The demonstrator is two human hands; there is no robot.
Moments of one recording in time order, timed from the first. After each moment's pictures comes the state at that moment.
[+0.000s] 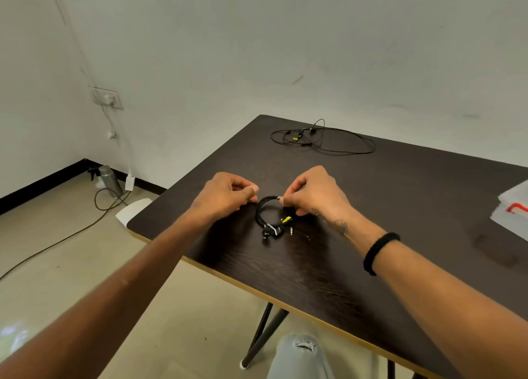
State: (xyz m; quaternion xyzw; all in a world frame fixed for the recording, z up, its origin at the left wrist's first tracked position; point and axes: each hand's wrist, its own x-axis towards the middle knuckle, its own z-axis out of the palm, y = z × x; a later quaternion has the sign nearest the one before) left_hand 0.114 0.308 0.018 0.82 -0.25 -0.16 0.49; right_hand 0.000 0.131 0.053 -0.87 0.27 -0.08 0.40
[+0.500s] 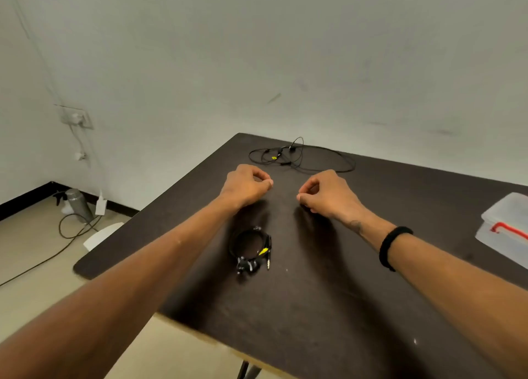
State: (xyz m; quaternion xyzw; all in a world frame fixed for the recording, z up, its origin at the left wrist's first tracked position) left_hand 0.153 0.186 0.031 0.84 -0.27 -0.09 0.46; right_hand 0.014 0.035 0.048 -0.91 0.25 -0.14 0.30
